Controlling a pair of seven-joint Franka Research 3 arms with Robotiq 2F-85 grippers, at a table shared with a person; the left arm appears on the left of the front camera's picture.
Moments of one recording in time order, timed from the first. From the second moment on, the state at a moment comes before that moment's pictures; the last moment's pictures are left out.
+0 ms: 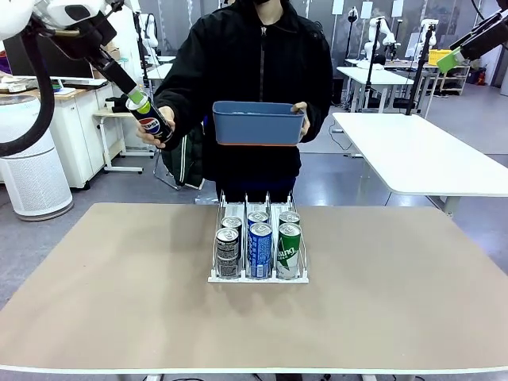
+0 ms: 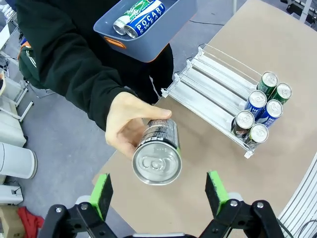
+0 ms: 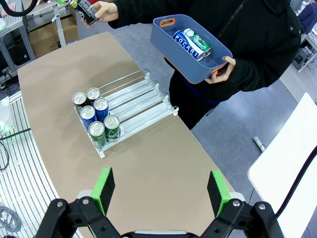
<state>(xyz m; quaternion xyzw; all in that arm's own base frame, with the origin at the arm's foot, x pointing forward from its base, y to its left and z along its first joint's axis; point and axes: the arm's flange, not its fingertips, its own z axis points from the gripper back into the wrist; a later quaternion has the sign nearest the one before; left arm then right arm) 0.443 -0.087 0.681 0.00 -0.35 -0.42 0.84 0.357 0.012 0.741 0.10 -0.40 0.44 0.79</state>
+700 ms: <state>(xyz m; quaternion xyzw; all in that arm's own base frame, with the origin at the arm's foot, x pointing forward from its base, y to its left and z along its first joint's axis) 0.454 -0.093 0.663 -0.03 -0.34 -0.43 0.84 0.357 0.012 0.741 0.10 -0.40 0.44 0.79</state>
